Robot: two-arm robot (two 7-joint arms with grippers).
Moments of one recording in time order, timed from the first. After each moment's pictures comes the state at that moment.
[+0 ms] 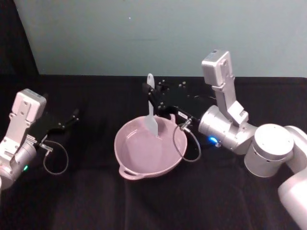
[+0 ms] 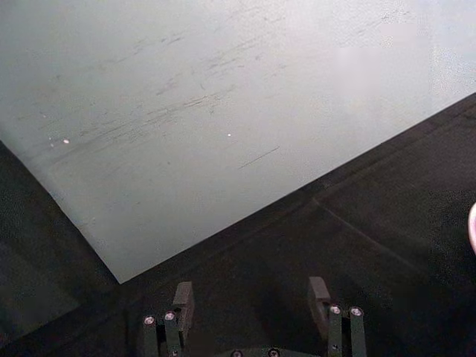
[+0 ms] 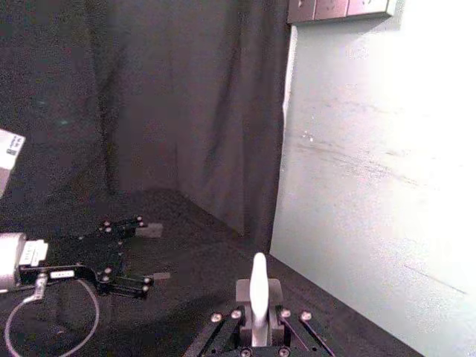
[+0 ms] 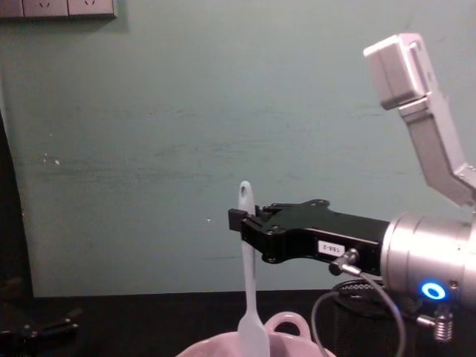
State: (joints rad) left arm -0.20 0.60 0.45 -1.41 -0.25 -0.12 0.03; right arm 0.40 0.29 -0.50 -1.41 0.30 -0.04 0.44
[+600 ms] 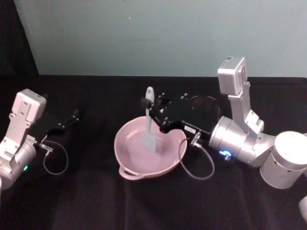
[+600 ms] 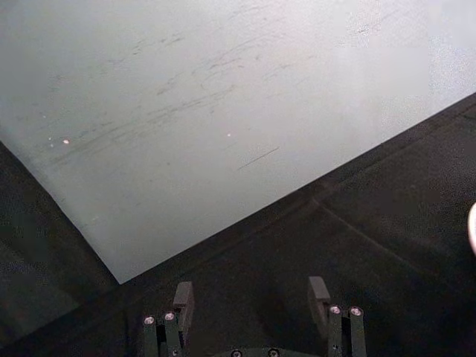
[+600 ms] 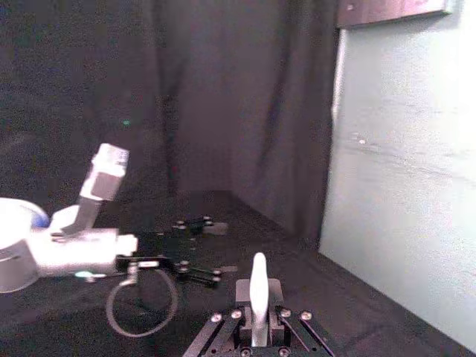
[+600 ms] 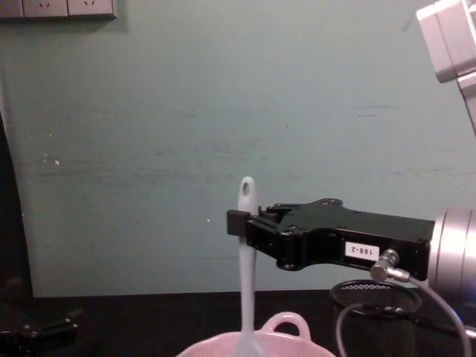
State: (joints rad) left arm -0.20 0.60 0.45 -1.41 -0.25 -0.12 0.03; right arm 0.32 0.39 -0.49 -1.59 0.40 0.03 0.54
